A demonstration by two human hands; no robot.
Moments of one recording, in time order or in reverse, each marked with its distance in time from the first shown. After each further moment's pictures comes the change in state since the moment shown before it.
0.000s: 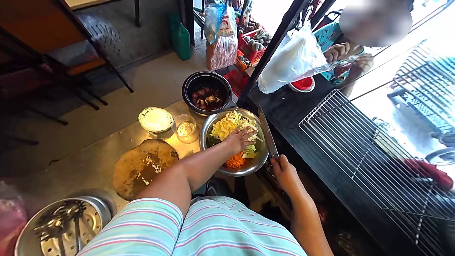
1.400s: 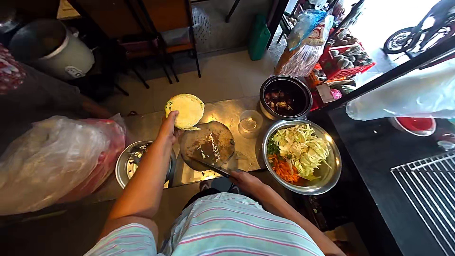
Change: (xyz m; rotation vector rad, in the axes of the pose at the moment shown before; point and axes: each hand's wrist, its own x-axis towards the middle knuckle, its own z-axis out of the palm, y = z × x) left_hand -0.452 -0.090 0.002 -1.633 1.434 -1.379; right_hand -0.017 -0.148 0.239 -0.320 -0.958 -0.850
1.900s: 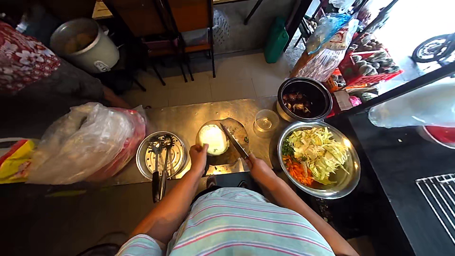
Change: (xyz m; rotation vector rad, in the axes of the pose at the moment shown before) left_hand -0.081 -0.132 -0.010 0.172 0.135 0.090; right_hand 0.003 -0.038 -0.035 0.041 0.201 0.306
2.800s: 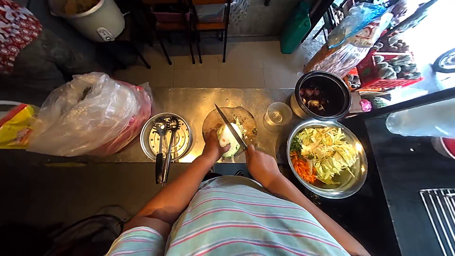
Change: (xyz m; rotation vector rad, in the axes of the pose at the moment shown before) left_hand -0.016 0.019 0.008 0.735 -0.262 0.151; right_hand -0.048 -0.101 -0.025 -0.431 -0.039 0.067
